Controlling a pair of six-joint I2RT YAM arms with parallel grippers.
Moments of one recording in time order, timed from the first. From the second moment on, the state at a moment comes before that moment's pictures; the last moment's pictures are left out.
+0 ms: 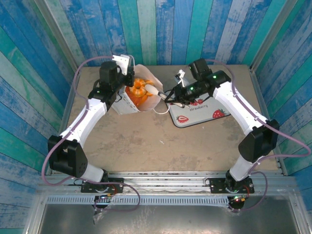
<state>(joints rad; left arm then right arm) -0.28 1.46 1.24 -0.06 0.11 0.01 0.49 1.71 1.70 -1.01 -0.73 0.43</state>
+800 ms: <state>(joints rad) -0.28 1.46 1.24 -0.07 0.13 0.01 0.49 1.82 1.80 -1.05 -0.77 0.43</state>
